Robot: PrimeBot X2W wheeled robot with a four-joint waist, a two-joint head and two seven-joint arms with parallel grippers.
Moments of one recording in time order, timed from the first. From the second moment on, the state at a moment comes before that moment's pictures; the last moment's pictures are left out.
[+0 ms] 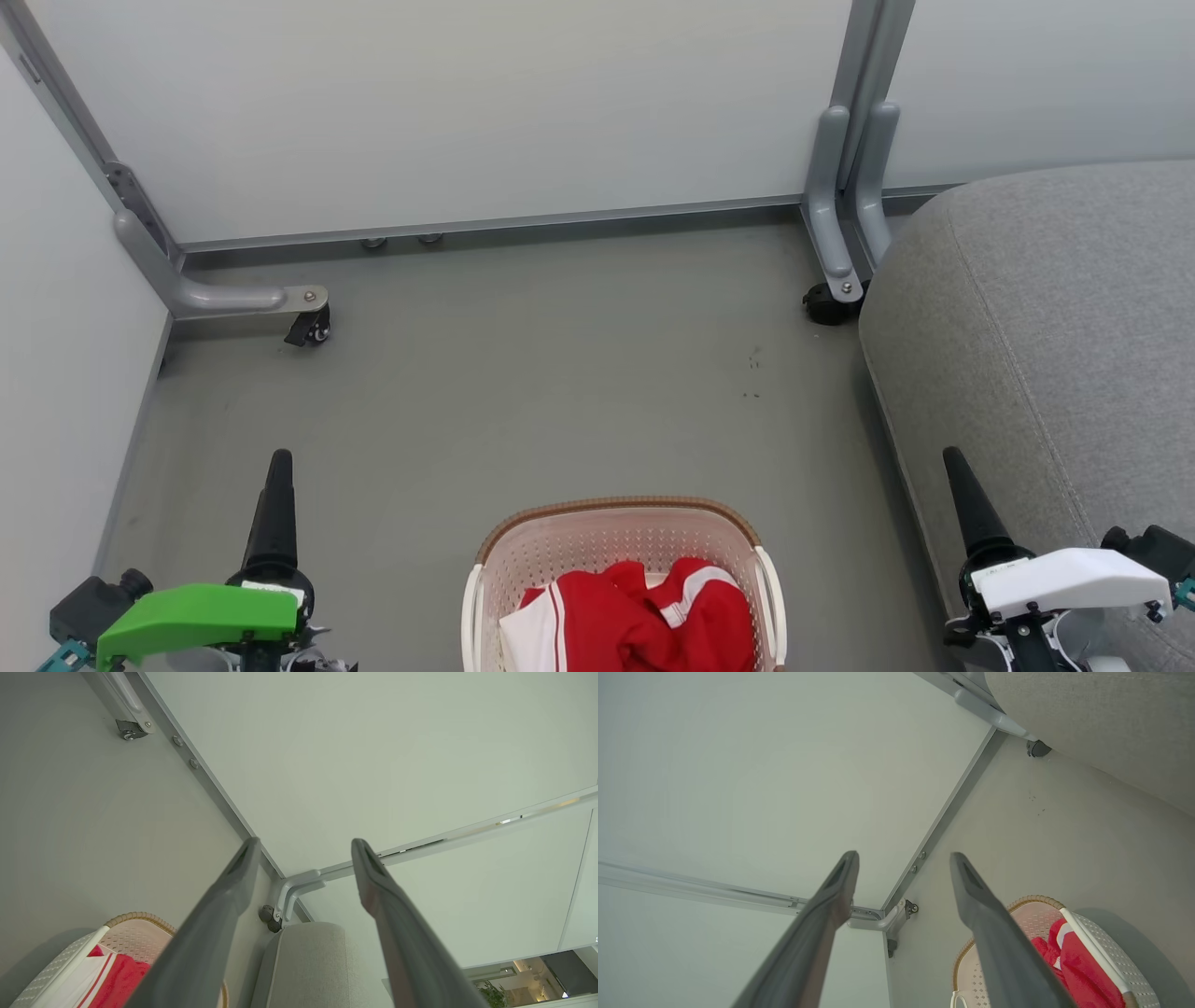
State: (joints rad) left arm -0.03 0.04 0.05 0.22 -1.24 -0.13 0.00; right arm -0.03 -0.04 -0.05 0.24 1.21 0.13 0.00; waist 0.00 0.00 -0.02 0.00
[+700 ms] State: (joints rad) left arm 0.03 0.04 -0.01 0.15 -0.84 -0.13 -0.07; right arm 0.02 -0.04 0.03 0.17 0.80 0.13 -0.07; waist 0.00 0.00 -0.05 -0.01
